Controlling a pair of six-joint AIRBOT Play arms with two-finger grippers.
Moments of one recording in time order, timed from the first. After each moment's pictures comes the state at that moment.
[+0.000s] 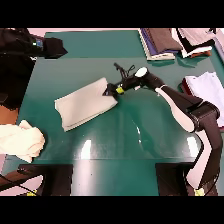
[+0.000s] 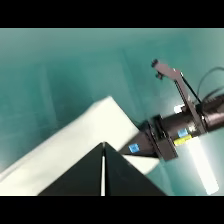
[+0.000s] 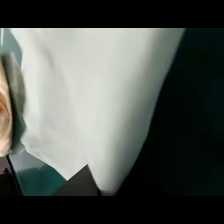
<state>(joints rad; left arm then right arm) -0.22 -1.23 1.64 1.19 -1.10 -1.52 0.39 -1.98 1.71 -0.52 1.09 1.21</state>
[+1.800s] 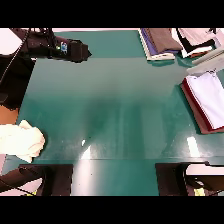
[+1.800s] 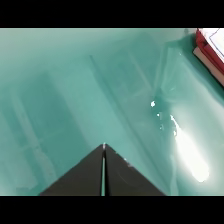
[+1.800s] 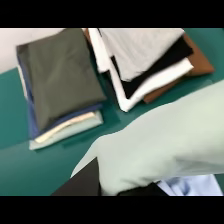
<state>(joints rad) -0.41 -1.23 1.64 1.20 -1.02 -1.54 -0.66 -1.46 1.87 -0.96 1.07 1.32</state>
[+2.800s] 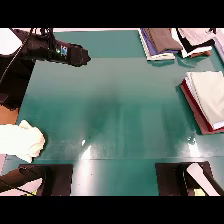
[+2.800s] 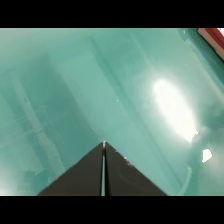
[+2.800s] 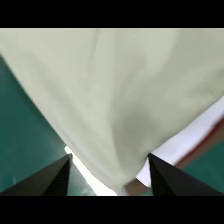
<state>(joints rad) -0.41 -1.23 1.64 1.20 -1.08 -1.52 -0.94 -0.91 0.95 -1.22 1.21 1.40</state>
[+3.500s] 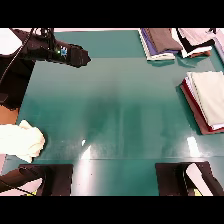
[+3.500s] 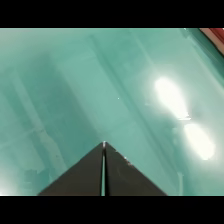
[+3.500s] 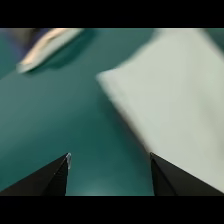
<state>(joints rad) -0.41 -1.23 1.64 1.20 -1.08 -1.51 -0.68 -0.84 1.21 -1.02 1.17 1.44</state>
